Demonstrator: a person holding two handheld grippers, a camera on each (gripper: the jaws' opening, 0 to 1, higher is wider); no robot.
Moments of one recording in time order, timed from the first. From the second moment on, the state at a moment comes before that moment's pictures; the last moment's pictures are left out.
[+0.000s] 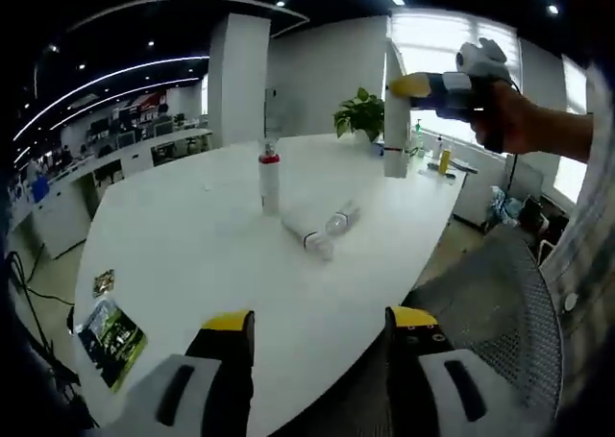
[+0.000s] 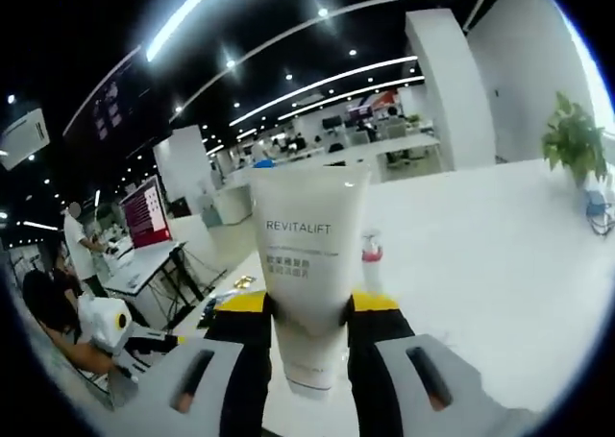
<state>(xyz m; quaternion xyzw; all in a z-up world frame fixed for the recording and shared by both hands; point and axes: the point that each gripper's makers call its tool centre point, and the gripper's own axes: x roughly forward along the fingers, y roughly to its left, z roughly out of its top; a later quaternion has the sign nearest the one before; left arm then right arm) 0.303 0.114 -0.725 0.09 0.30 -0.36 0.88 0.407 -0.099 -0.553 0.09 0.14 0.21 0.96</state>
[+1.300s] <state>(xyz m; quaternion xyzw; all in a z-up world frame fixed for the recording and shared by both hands) 0.299 0.118 -0.768 0.17 0.36 -0.33 0.86 0.586 -0.138 -0.671 0.06 0.16 0.16 0.97</state>
